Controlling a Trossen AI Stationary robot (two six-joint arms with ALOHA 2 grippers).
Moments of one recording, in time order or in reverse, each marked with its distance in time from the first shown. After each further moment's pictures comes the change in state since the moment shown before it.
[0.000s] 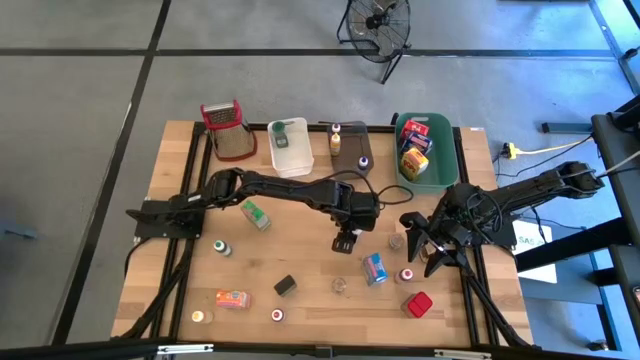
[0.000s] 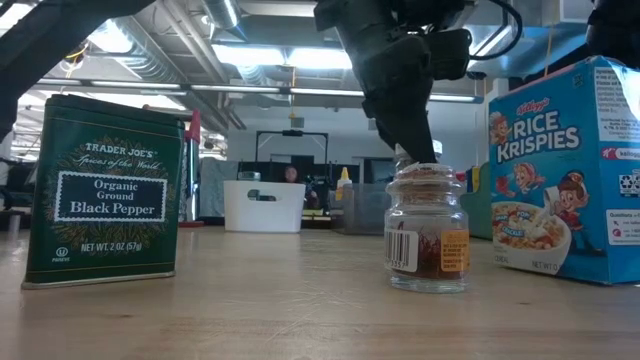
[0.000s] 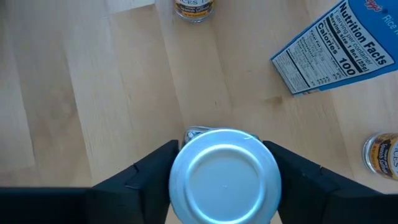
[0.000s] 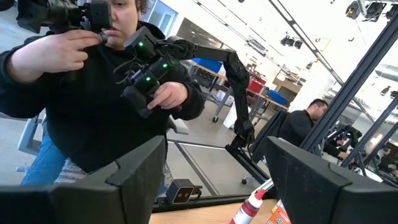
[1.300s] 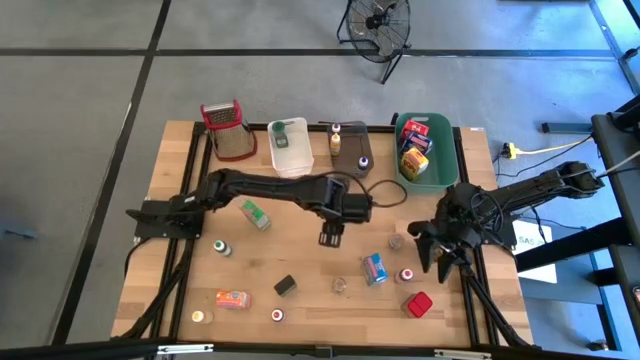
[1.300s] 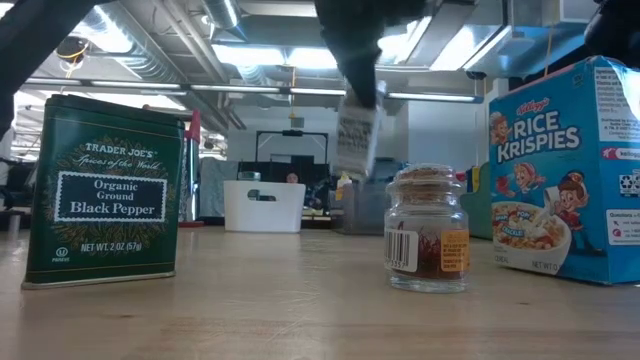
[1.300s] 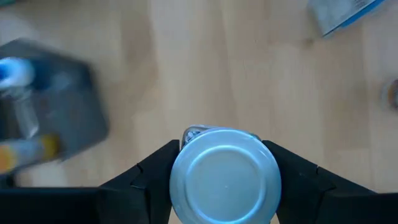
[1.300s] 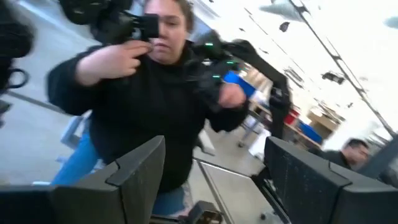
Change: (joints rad) left arm -0.062 -0.077 0.196 -0.420 -0.298 -0.091; right arm 0.002 0.000 0.000 0.018 -0.209 -0.094
